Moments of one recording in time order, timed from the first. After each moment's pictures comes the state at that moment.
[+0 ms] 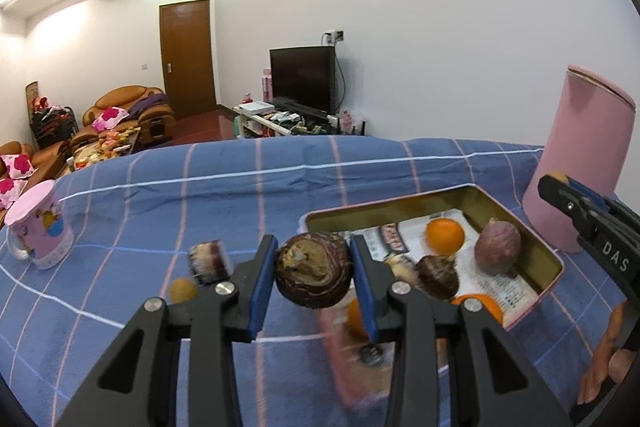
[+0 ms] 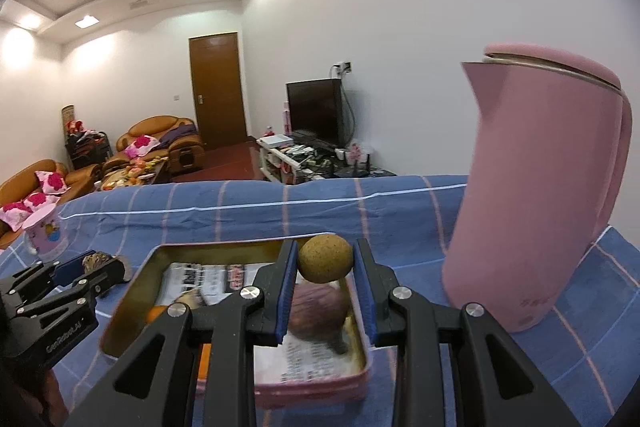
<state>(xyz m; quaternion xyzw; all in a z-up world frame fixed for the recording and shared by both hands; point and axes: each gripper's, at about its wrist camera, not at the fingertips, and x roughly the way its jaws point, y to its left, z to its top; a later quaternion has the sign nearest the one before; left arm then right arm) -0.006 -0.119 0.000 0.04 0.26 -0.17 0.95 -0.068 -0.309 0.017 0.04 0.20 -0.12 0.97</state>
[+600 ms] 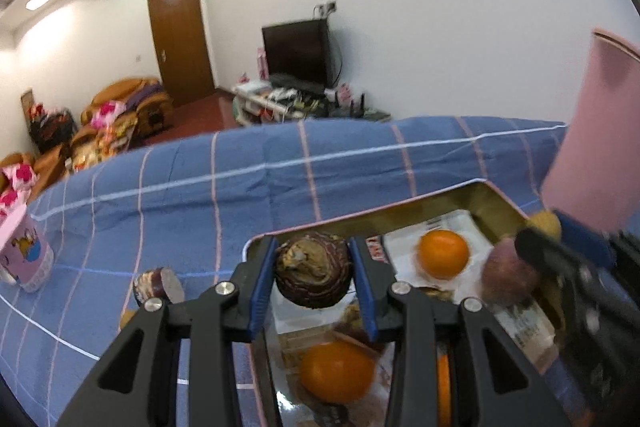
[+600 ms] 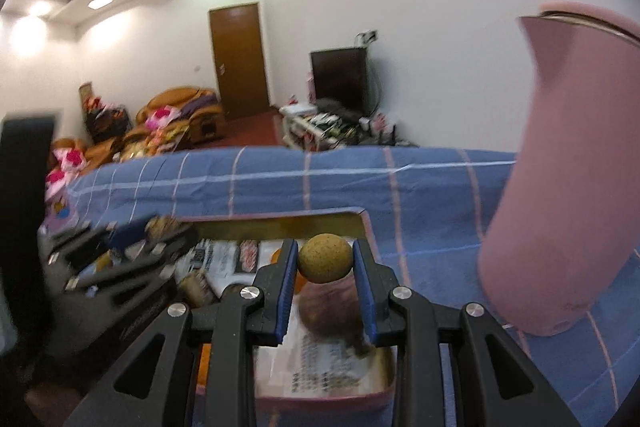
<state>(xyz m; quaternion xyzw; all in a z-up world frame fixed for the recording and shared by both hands) 0.040 -0.175 -0.008 0.08 0.31 -0.16 0.93 -0.040 -0.310 -0.001 0.04 0.26 -0.05 0.96</state>
